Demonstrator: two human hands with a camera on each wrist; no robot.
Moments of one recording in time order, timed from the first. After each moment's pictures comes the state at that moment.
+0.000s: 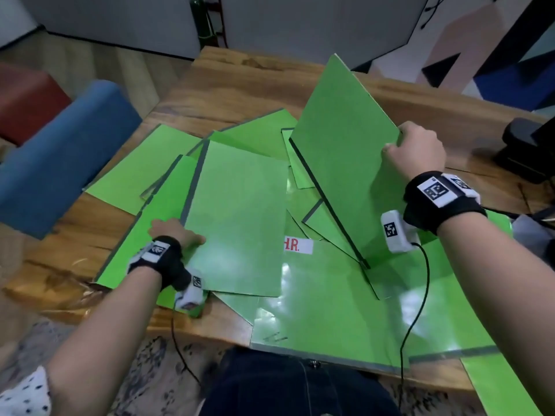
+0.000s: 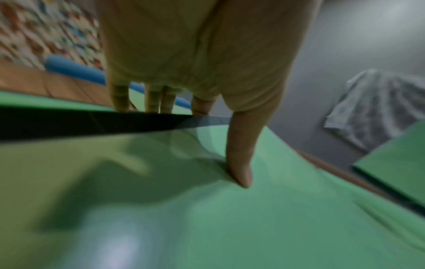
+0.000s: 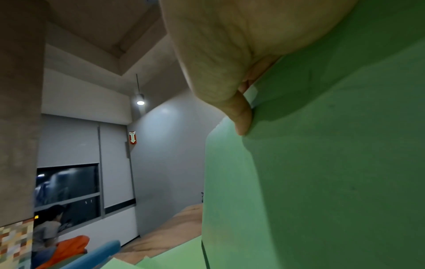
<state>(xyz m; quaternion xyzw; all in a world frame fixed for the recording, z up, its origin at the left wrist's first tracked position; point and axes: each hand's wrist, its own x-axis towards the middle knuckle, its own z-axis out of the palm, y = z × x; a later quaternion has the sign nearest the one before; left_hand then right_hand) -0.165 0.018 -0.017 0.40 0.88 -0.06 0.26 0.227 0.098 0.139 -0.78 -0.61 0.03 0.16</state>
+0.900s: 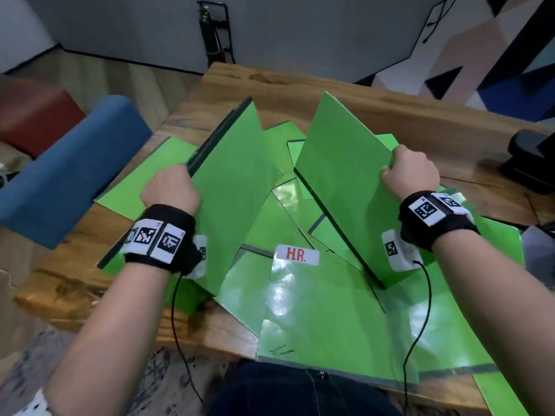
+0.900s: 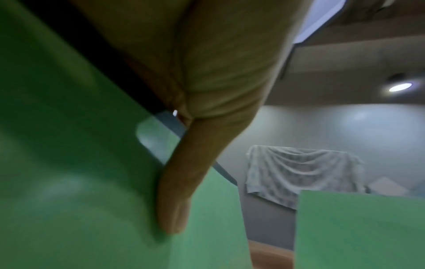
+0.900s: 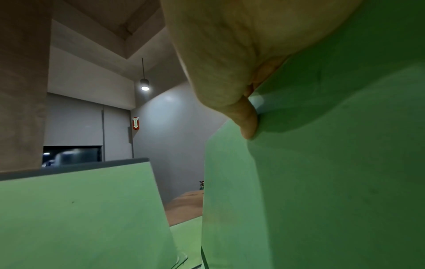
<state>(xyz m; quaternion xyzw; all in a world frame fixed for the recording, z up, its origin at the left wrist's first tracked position) -0.127 0.030 0.131 0.51 0.85 0.04 0.06 0.215 0.093 0.130 -0.77 -0.63 0.01 0.08</state>
